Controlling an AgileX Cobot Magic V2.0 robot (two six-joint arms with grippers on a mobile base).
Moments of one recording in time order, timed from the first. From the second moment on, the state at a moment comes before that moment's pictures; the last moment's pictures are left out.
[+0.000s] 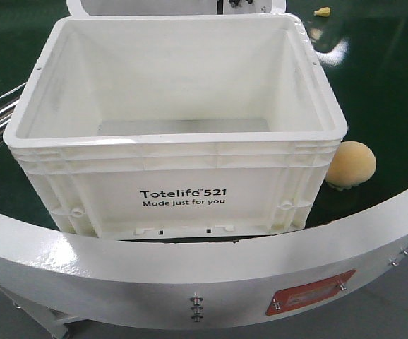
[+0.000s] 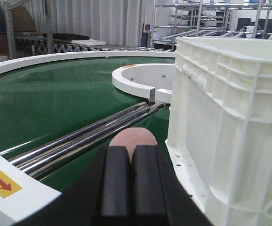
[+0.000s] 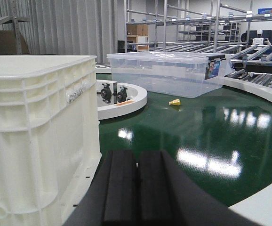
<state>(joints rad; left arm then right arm) 0.05 -0.01 0.03 0.13 0.05 -0.16 0.09 -0.01 0.03 -0.04 0.00 -0.06</state>
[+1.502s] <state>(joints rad) 0.05 0.39 -0.57 0.13 0.53 -0.16 0.09 0.44 -0.50 -0.04 0.40 -0.07</state>
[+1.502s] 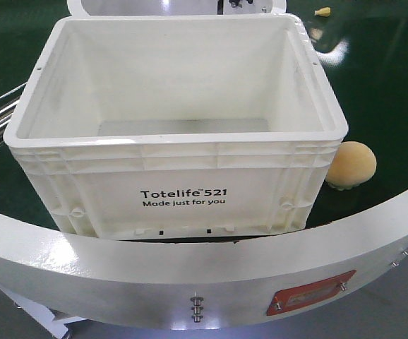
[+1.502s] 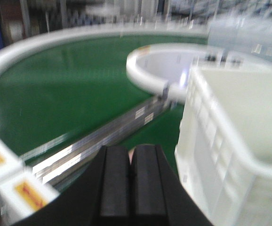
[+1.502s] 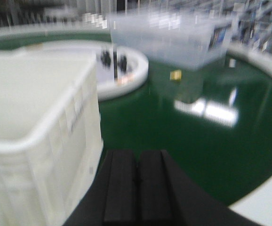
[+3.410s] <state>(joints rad) 0.05 0.60 -0.56 0.17 0.75 -0.16 -0.09 1.76 -1.07 0.37 0.62 -0.30</state>
